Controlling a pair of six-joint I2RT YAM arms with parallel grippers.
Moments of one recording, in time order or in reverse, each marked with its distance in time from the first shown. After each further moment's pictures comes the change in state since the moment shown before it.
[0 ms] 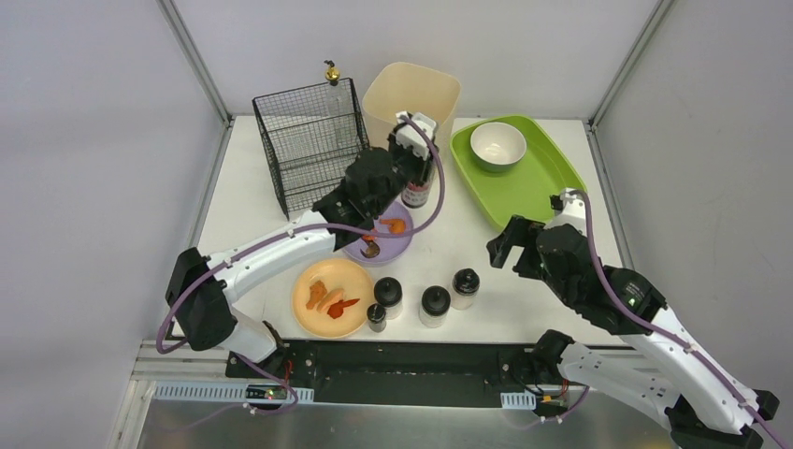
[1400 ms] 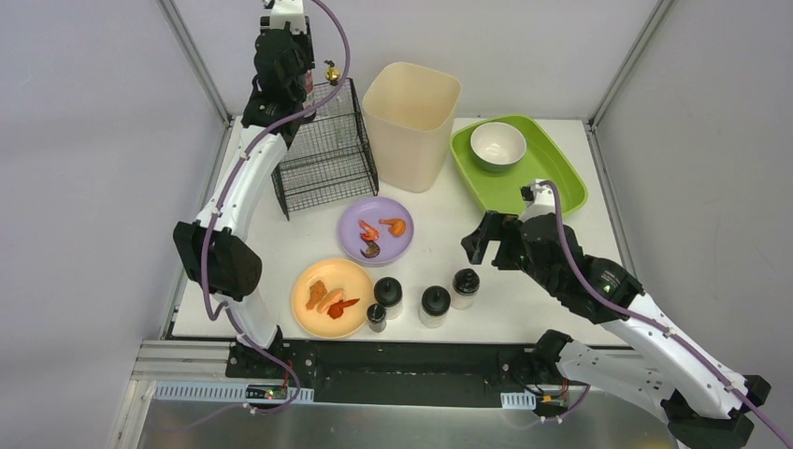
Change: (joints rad) left arm 0.642 0.259 0.629 -0.264 -0.113 0.021; right arm 0.000 0.081 -0.032 0.198 -0.158 -0.090
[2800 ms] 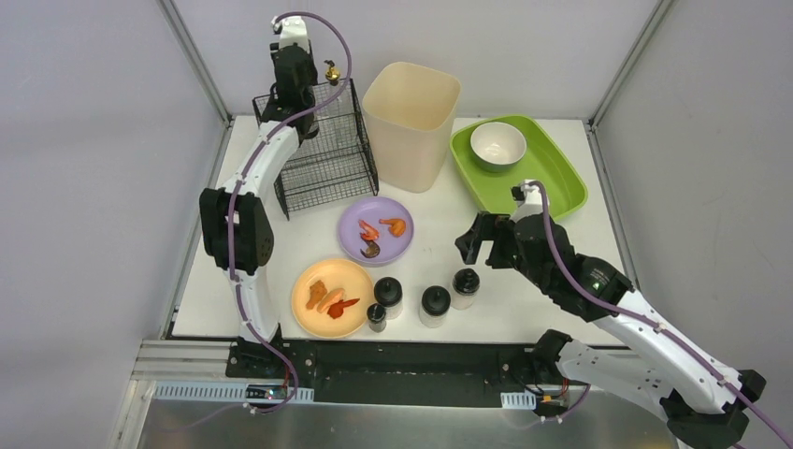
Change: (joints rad) left arm 0.085 0.236 0.013 0.097 -0.050 -0.092; right arm 0.000 0.021 -0.040 0.082 -0.024 -0.044
